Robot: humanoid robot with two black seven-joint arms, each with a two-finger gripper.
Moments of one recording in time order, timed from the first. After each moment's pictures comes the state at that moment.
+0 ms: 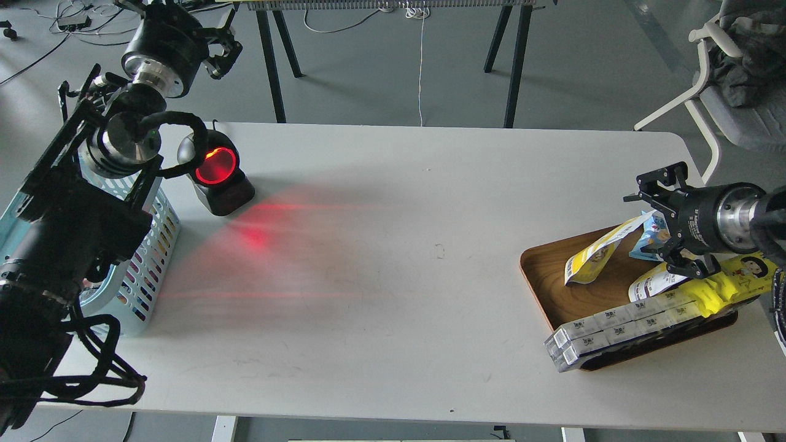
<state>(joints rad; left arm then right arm) -0.83 0.23 -1.20 -0.83 0.21 -0.12 -0.07 1.68 -1.00 -0.66 1.67 0.31 -0.19 -0.33</state>
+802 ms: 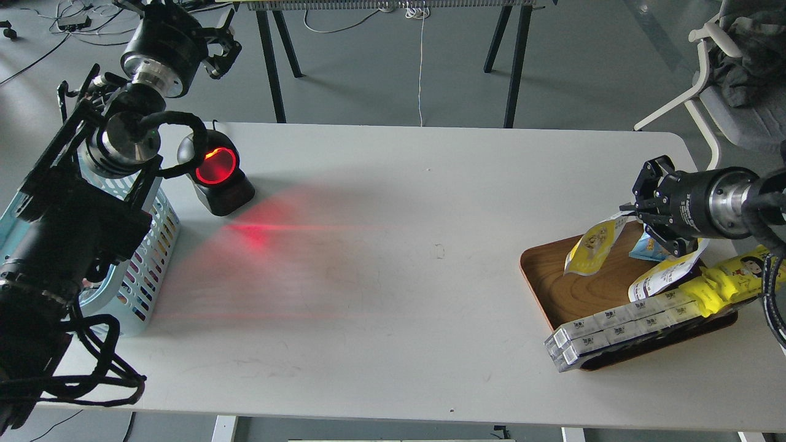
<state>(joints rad) -0.83 0.23 -1.20 -0.83 0.21 -0.12 -0.07 1.72 -1.02 -0.57 1.70 0.31 -0.23 -0.35</state>
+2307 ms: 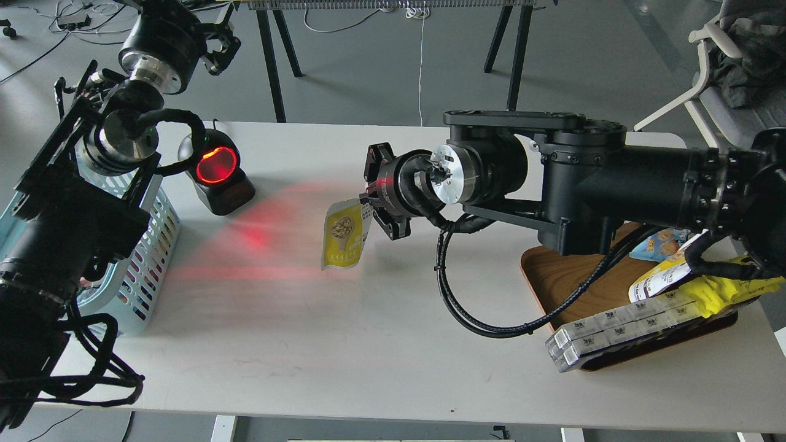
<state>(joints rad) -0.83 0.24 -1.20 -0.85 0.21 -0.12 -0.07 1.49 -0.06 -0.12 1.18 0.58 -0.49 -0.34</state>
